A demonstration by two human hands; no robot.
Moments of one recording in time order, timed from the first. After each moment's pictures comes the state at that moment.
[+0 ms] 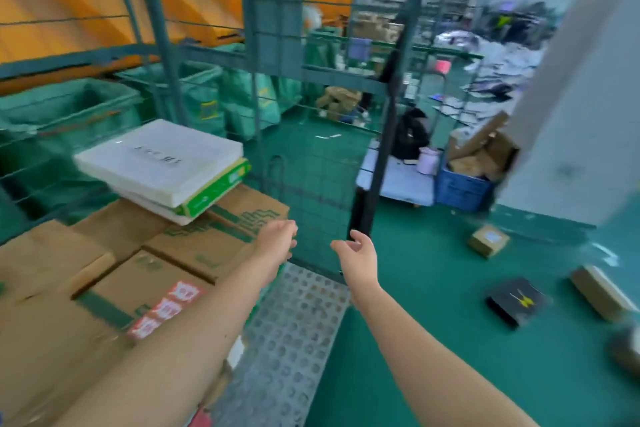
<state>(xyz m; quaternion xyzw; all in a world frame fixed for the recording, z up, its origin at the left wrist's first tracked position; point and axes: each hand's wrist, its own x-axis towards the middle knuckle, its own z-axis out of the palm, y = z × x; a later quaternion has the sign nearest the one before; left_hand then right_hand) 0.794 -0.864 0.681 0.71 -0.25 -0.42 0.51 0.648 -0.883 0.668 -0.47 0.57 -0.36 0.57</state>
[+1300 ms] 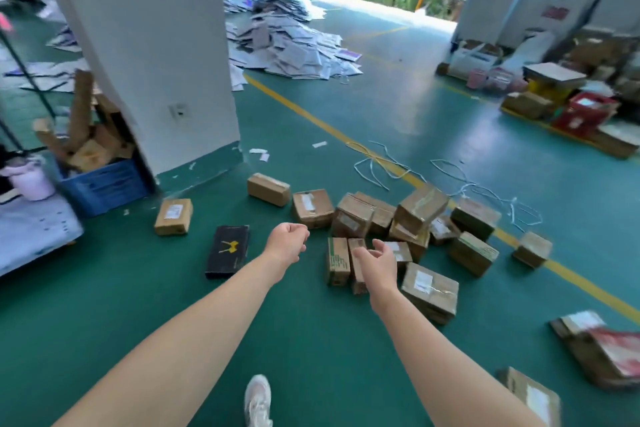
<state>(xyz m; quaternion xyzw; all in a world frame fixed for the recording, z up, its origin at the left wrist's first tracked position) 0.007 -1.090 0.618 0.47 -0.60 -0.64 0.12 -0.084 -0.948 0.597 -0.01 0.77 -0.58 0.28</state>
